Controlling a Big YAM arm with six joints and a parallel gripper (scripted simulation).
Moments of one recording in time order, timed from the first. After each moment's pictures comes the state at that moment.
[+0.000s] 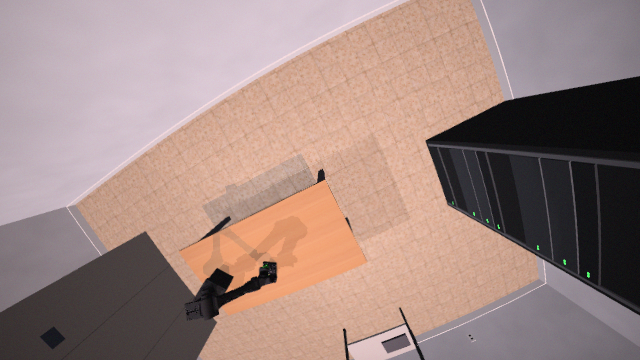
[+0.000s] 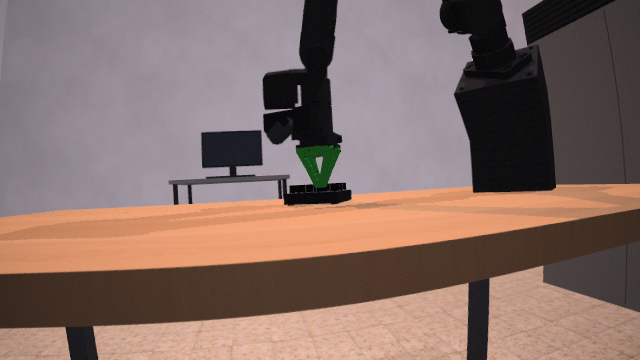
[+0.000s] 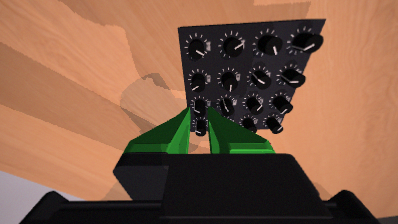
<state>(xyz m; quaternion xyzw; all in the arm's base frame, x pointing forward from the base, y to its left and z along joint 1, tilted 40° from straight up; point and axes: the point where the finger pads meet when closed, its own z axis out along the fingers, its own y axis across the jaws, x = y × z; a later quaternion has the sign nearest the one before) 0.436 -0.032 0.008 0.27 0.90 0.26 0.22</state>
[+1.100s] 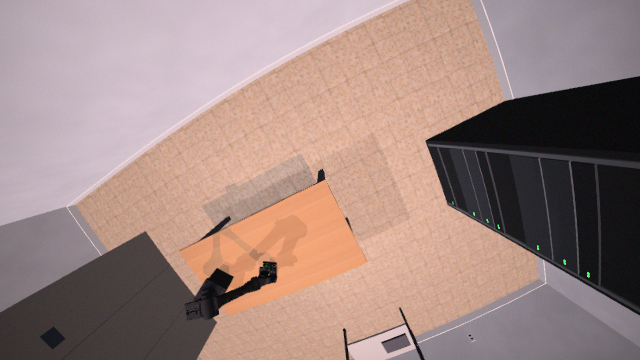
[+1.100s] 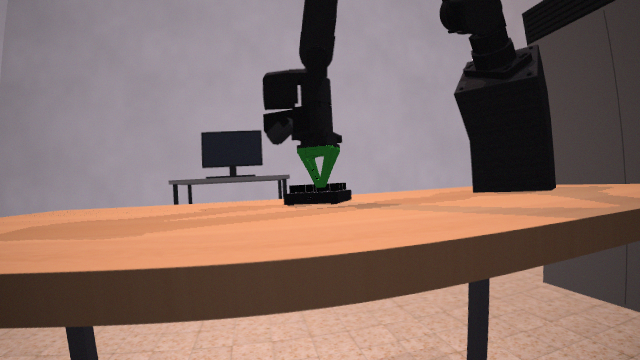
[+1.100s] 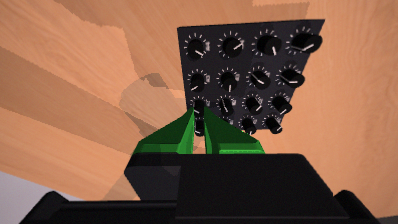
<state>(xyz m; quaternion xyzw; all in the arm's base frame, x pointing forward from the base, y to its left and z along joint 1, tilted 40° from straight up) 0.436 -0.033 0.007 0.27 0.90 0.26 0.22</state>
